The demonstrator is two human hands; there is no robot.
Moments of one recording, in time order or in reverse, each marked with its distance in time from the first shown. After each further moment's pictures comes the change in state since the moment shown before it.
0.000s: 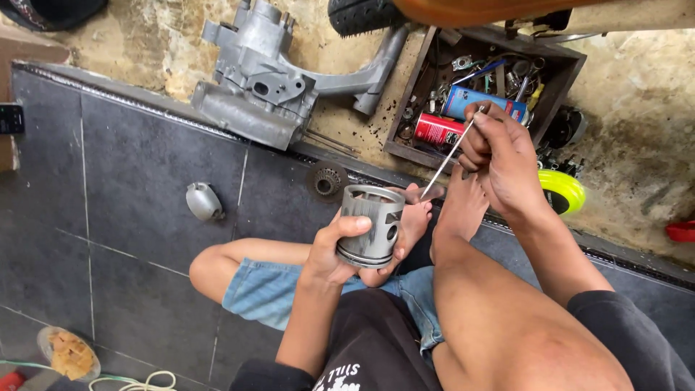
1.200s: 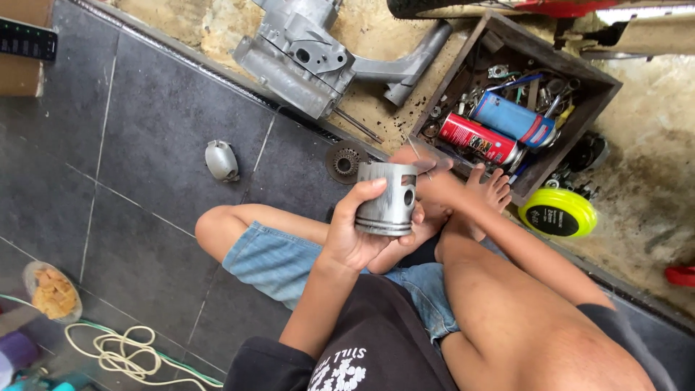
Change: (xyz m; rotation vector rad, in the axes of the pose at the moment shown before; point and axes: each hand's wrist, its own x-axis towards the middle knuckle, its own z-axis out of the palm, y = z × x) left_hand -0.015 0.001 0.041 -0.131 0.226 0.038; right_hand 0.021 0.189 -0.066 -1.239 0.166 0.183
